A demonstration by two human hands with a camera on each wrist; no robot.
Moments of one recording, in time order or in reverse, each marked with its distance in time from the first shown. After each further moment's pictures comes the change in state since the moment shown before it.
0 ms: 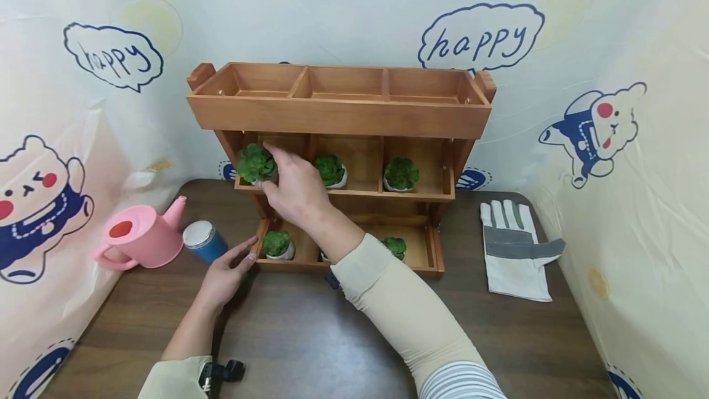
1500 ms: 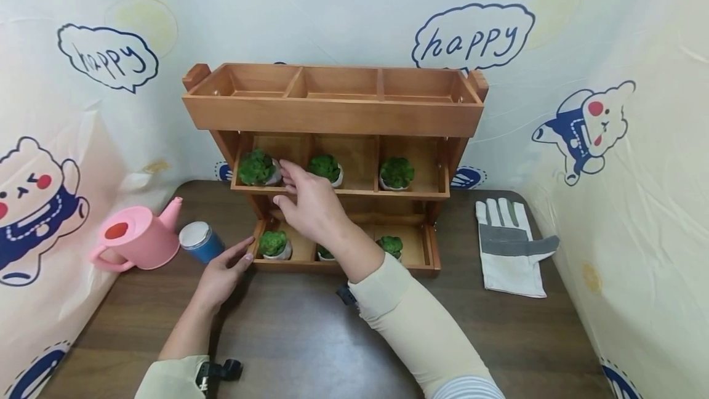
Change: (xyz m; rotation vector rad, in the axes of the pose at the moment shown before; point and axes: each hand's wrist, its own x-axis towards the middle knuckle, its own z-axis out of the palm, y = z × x) left_hand 0.000 0.003 -0.001 0.004 -0.026 -0.005; right_hand -0.038 0.020 -0.016 0.222 -0.048 0.014
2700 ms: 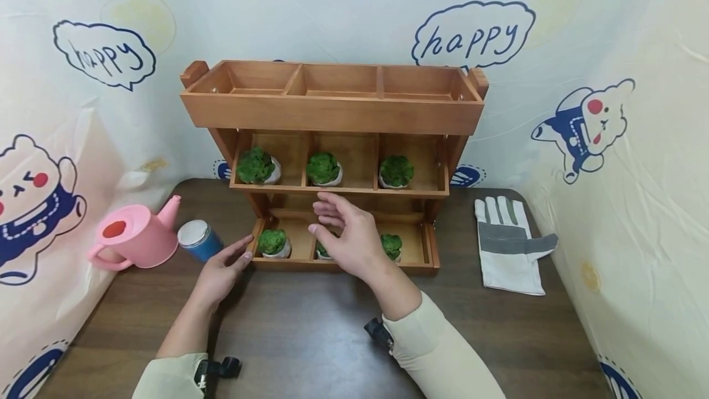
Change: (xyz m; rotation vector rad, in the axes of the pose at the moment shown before) left_hand 0.002 0.002 -0.002 0.012 -0.031 -0.039; right_hand -0.071 0.048 -0.011 0.249 0.155 -0.065
